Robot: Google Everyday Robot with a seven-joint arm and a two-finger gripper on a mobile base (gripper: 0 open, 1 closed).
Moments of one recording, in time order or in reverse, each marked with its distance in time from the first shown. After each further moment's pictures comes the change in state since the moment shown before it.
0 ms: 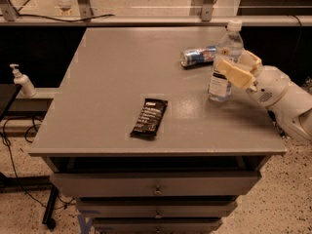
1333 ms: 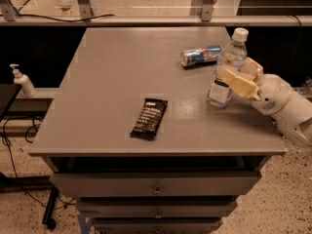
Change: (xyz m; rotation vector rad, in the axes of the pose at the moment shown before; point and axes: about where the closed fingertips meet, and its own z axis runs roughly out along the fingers) arm 0.012 0.013 -0.018 -0.070 -0.023 0.027
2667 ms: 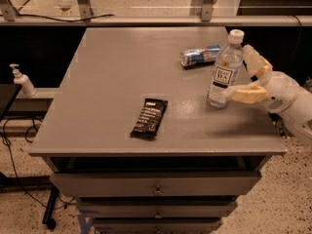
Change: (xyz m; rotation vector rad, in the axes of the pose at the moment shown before) arm -0.016 0.007 -0.002 -0.035 0.019 -0.022
